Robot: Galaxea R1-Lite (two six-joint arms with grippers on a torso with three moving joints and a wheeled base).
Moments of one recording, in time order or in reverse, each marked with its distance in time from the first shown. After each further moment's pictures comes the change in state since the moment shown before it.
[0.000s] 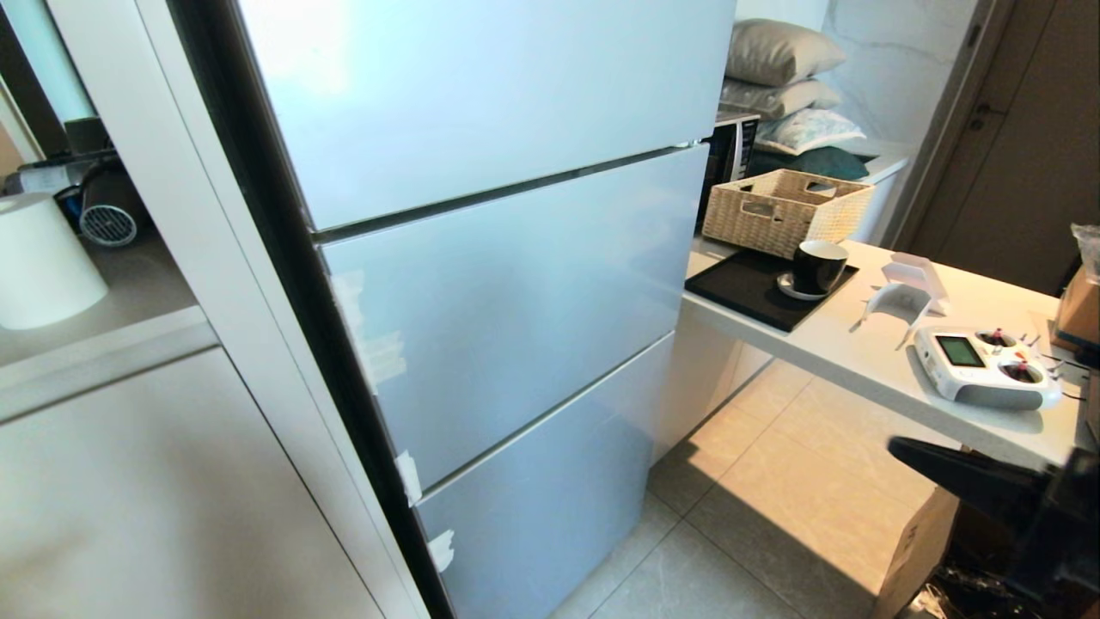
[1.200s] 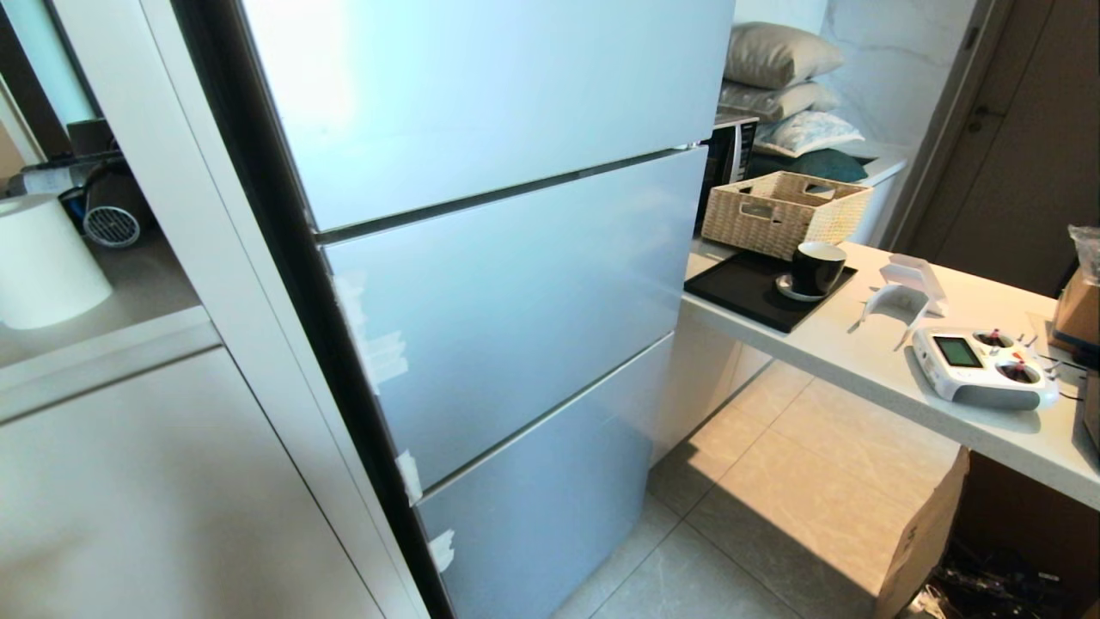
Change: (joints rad) left arm 0.000 0.000 0.000 0.000 0.000 0.000; right arm -0.347 -0.974 0.325 0.525 -0.171 -0.284
